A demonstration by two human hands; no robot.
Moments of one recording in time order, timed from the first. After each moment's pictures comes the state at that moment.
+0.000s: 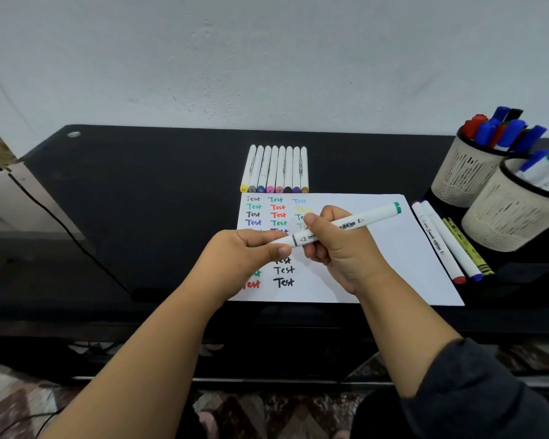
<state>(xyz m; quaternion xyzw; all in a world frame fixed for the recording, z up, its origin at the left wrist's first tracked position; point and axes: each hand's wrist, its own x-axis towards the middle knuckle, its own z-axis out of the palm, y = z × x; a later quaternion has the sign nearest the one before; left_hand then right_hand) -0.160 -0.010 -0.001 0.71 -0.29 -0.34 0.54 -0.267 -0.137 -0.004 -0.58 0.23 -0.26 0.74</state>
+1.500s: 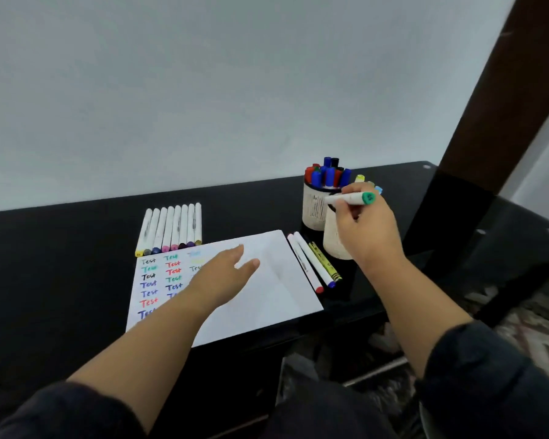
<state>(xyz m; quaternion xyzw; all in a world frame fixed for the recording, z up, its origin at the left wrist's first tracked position) -0.231 -0.119 0.027 0.81 -0.48 -0.23 0.24 -0.417 -0.223 0.082 -0.73 0.45 -0.45 0.24</state>
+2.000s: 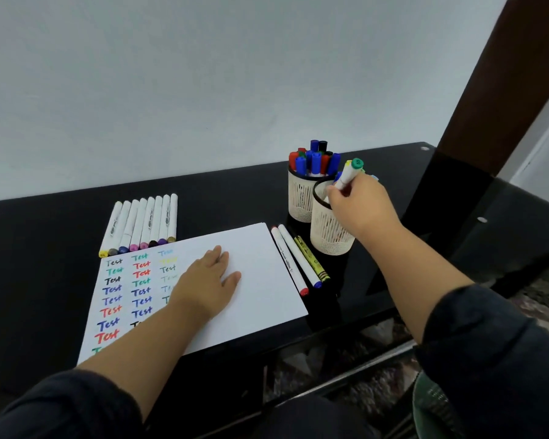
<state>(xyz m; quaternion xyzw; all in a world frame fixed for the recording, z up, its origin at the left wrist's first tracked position) -0.217 -0.162 -0.043 0.82 -0.54 -0.13 0.09 -0.423 -0.290 0.079 -0.76 0.53 -0.30 0.20</state>
